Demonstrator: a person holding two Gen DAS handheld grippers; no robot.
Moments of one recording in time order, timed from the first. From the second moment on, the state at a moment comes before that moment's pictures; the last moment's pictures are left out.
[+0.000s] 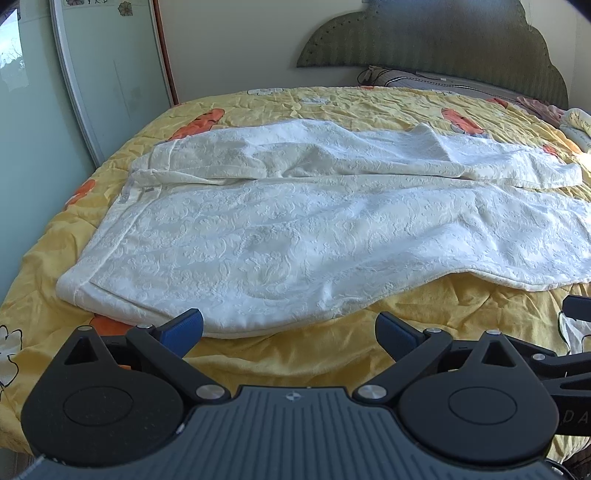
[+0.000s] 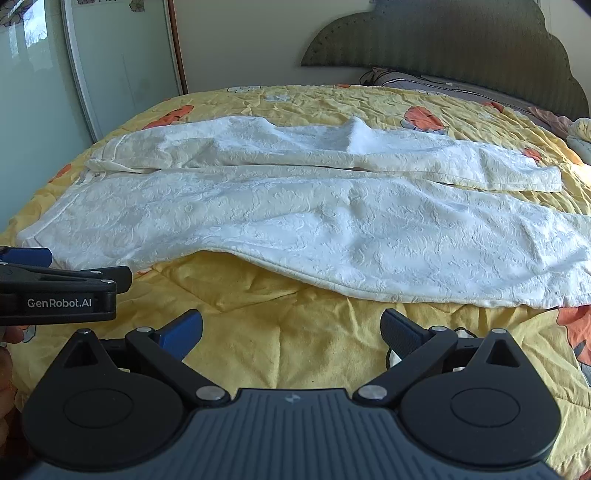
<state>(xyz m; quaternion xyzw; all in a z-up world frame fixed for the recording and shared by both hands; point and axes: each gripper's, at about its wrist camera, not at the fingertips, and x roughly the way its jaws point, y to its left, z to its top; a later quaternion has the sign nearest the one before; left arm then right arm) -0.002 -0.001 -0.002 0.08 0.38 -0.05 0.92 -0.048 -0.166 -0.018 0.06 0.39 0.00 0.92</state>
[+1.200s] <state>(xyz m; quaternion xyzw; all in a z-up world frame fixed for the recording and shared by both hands) 0.000 0.002 -0.008 0.08 0.39 -0.04 0.91 -0.054 -0.159 -0.019 0.05 0.37 0.01 0.93</state>
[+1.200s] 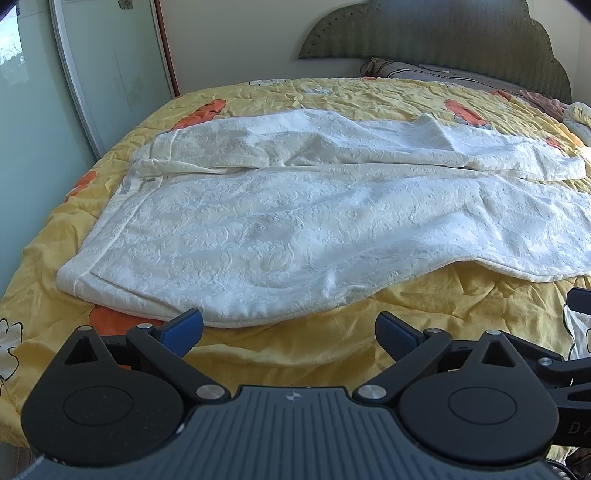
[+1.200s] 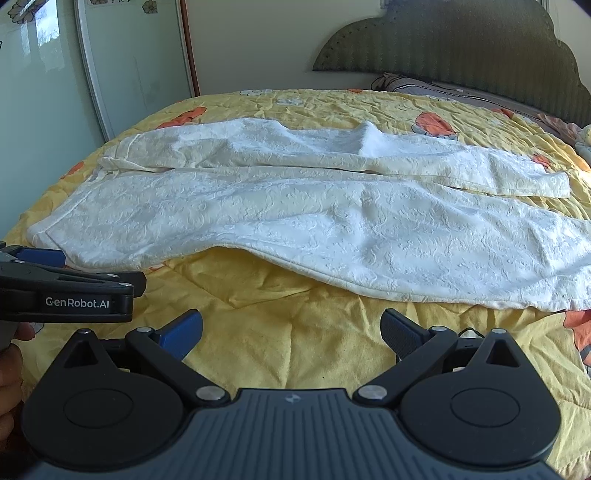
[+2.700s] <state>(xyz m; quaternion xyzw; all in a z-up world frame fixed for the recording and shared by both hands) 0.014 0.015 -0.022 0.07 0.43 -0.01 0.90 -0.054 -0.161 -0.020 0.06 0.37 0.04 0.92</state>
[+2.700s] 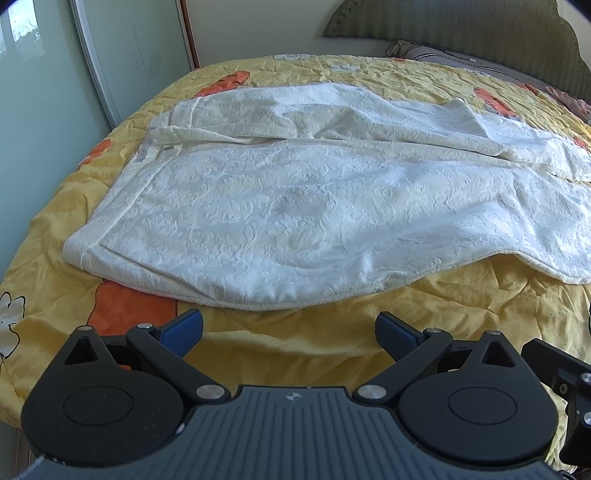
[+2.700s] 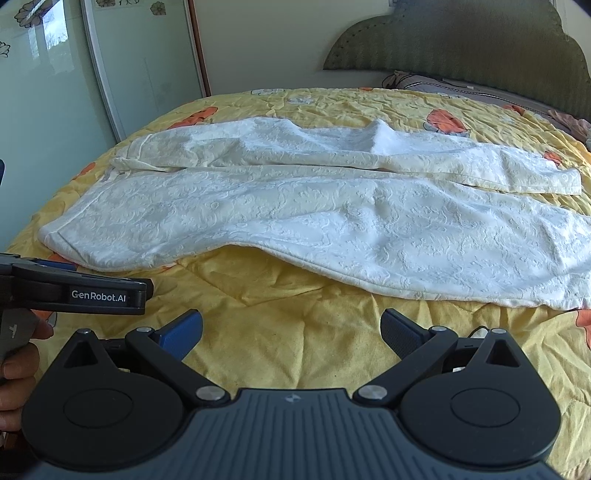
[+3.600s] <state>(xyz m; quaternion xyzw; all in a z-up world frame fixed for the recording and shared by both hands) 0.019 0.026 -0.010 0.06 0.41 -0.01 0.91 -0.040 -0.161 0.007 0.06 0.29 0.13 0.95</state>
